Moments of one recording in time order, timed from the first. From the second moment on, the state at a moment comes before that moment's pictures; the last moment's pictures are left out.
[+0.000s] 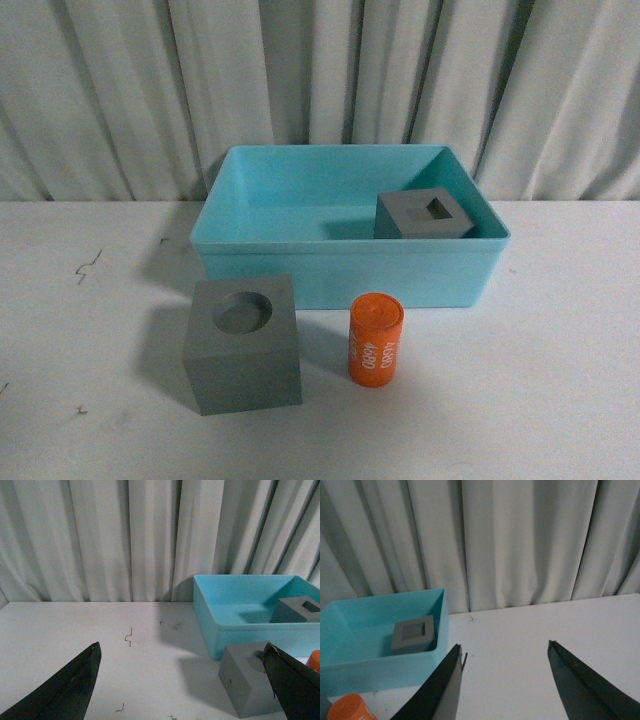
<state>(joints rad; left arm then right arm) 0.00 0.01 0.01 0.00 0.00 -0.02 -0.02 0.72 0.20 0.49 -0.01 0.04</state>
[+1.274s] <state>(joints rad) 0.00 0.01 0.01 0.00 0.00 -0.01 0.00 0.29 0.01 0.29 0.00 0.01</state>
